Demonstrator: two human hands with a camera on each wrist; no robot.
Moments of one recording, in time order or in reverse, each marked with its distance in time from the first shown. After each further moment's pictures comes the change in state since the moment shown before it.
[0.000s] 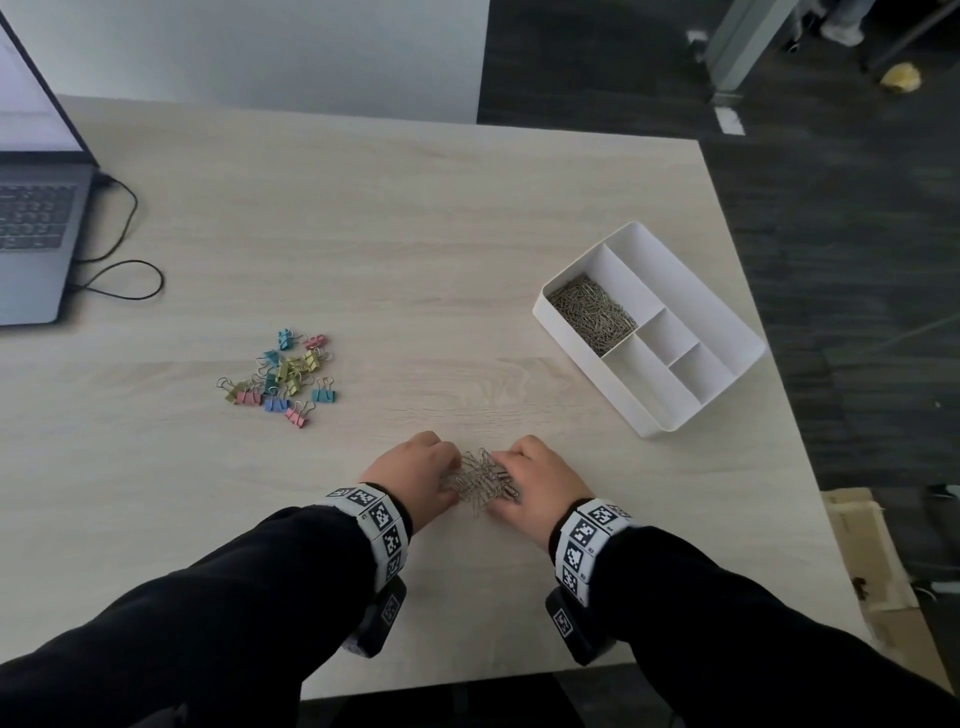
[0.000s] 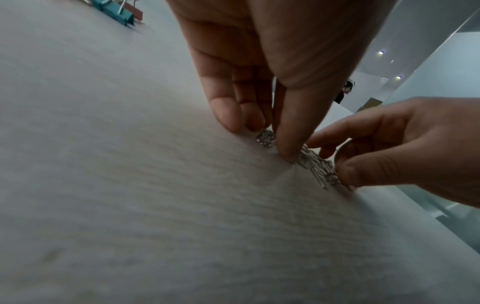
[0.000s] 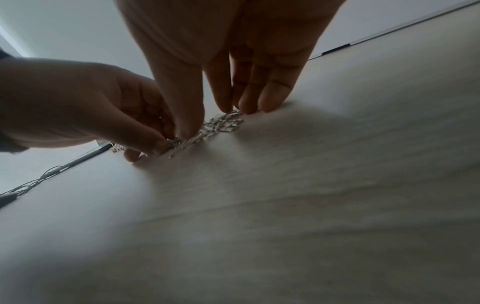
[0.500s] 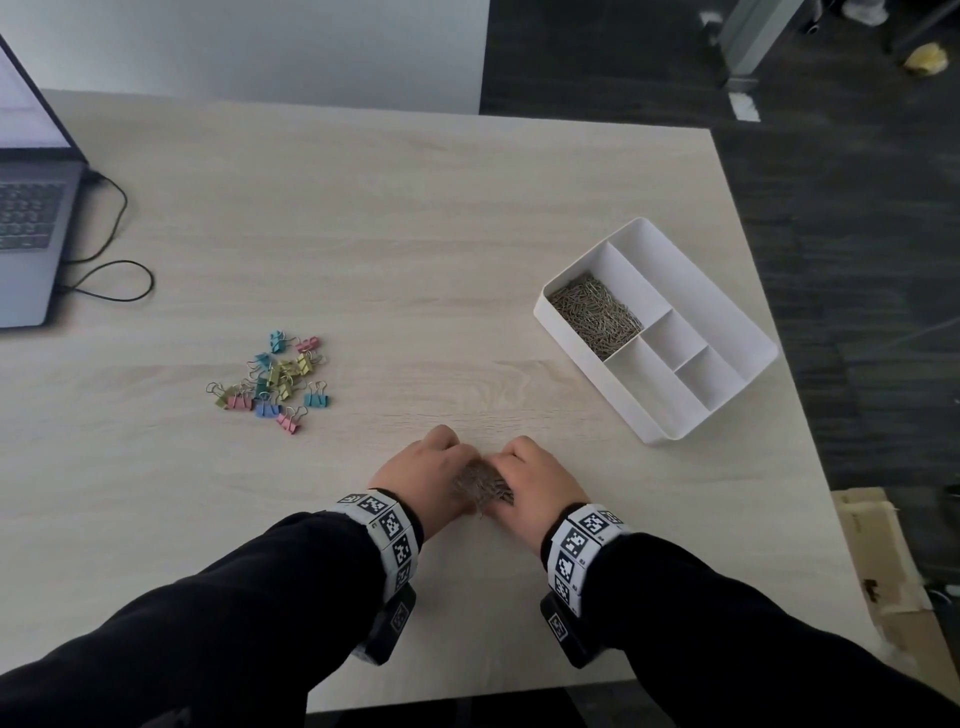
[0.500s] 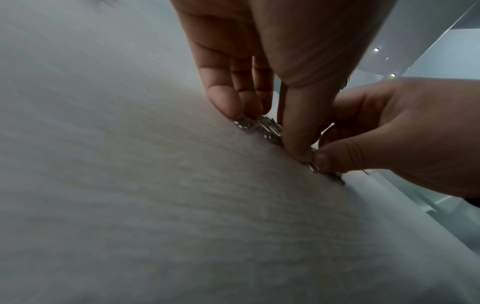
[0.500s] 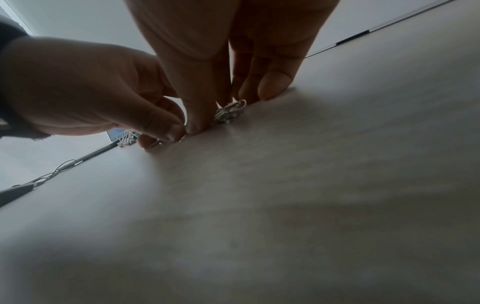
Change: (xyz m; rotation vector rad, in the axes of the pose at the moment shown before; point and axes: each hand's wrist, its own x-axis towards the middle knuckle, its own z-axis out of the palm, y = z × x) left_hand 0.009 0.016 0.005 -0.040 0.060 0.044; right_hand 0.010 0.001 0.001 0.023 0.028 -0.038
